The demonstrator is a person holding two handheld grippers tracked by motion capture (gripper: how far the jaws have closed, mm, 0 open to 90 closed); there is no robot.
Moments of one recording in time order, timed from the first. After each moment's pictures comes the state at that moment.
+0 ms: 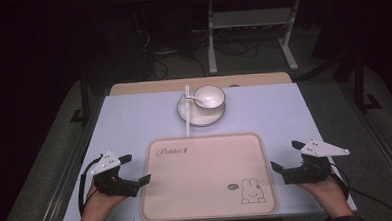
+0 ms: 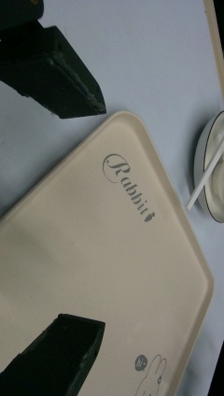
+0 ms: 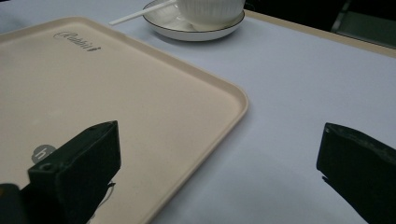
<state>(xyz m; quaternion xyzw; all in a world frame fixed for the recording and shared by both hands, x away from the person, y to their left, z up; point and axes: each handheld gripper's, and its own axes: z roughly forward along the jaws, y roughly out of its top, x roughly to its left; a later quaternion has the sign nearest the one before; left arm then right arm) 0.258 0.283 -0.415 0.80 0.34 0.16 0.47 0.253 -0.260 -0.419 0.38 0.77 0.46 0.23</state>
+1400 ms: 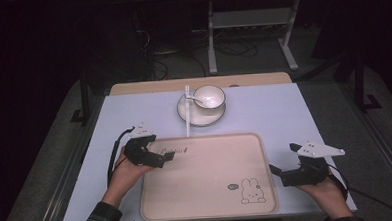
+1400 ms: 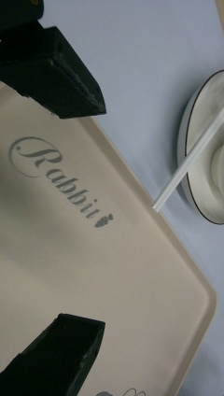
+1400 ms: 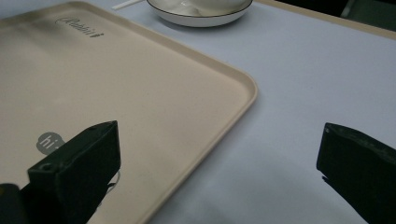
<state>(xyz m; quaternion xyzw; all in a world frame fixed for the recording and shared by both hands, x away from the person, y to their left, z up) 0.340 0.215 -0.404 0.83 0.34 0.11 0.42 0.253 -0.256 -0.423 0.39 0.78 0.45 0.21</state>
